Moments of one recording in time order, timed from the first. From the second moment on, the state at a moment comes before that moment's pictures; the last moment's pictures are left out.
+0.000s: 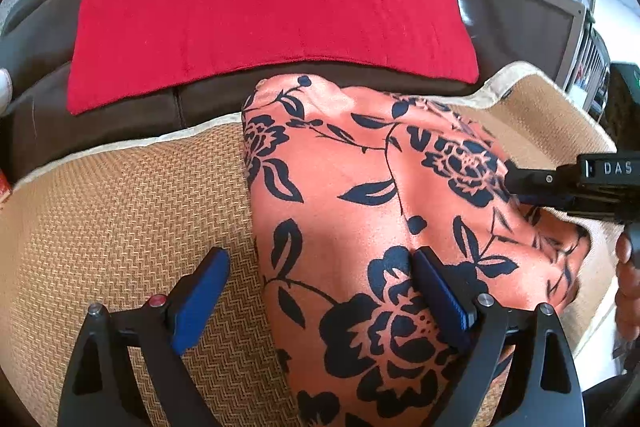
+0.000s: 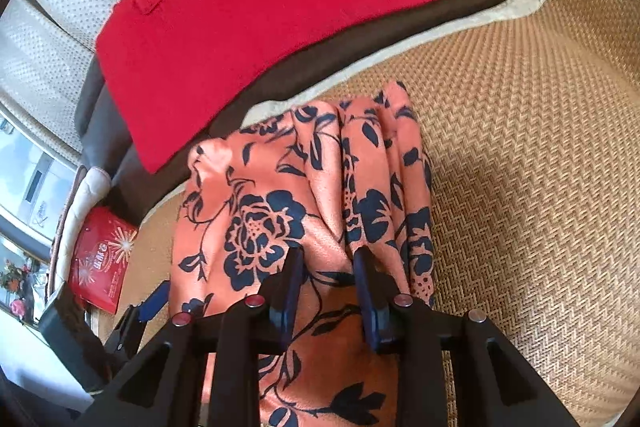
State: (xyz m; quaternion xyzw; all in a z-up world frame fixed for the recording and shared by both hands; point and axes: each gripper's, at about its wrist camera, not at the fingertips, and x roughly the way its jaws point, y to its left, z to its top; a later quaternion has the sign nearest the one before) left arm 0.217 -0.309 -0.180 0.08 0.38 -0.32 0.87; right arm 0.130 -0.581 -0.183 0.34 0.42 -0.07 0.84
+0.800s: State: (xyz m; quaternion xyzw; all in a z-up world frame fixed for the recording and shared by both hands) left arm 0.258 -0.299 -0.205 -0.10 0.51 -0.39 0.76; right arm 0.114 -0.632 -0.215 0.47 0.40 -0.01 0.79
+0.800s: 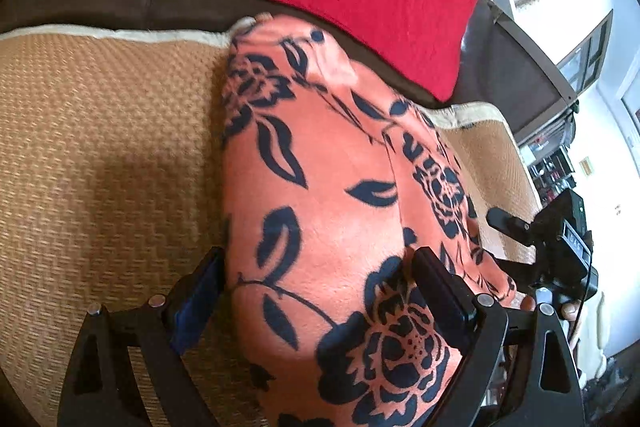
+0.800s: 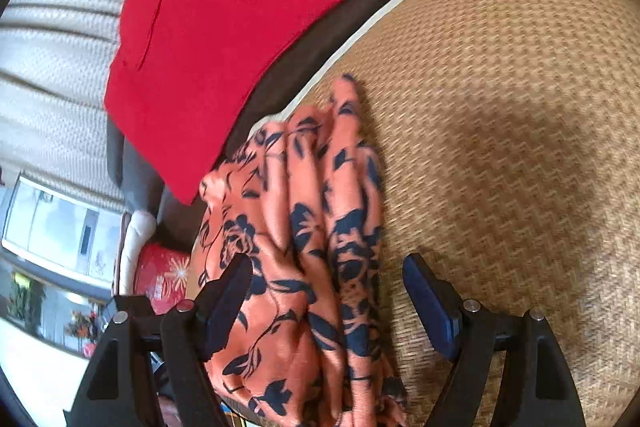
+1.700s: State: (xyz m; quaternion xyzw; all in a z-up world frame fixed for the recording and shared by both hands) left arm 0.252 -0.283 -0.195 -0.11 0.48 -0.41 0.77; right arm 0.193 -0.515 -0.198 0.31 0.42 -0.03 0.85
